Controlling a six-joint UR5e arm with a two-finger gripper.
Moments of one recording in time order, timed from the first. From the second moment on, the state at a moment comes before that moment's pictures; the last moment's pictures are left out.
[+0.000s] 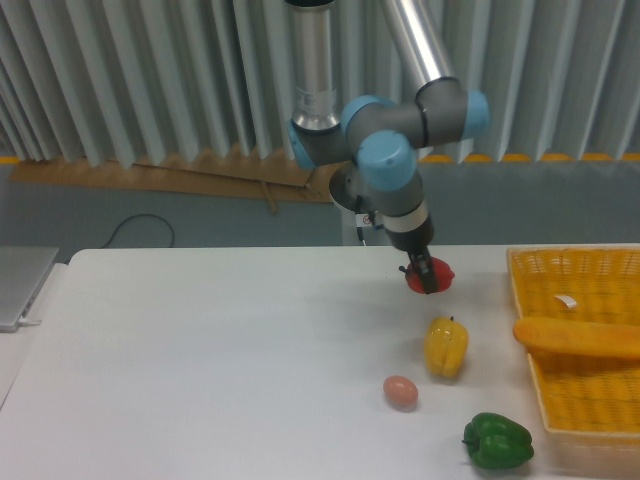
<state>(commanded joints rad) 2.54 -1.62 -1.85 -1.25 1.71 1.69</state>
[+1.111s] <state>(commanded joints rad) 2.75 -1.66 -1.67 -1.41 1.59 2.00</state>
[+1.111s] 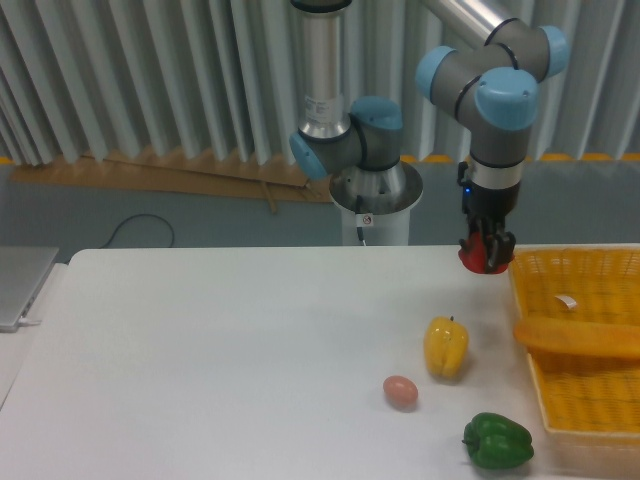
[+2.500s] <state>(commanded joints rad) 2.92 -1.78 -1.57 -1.36 1.58 2.43</state>
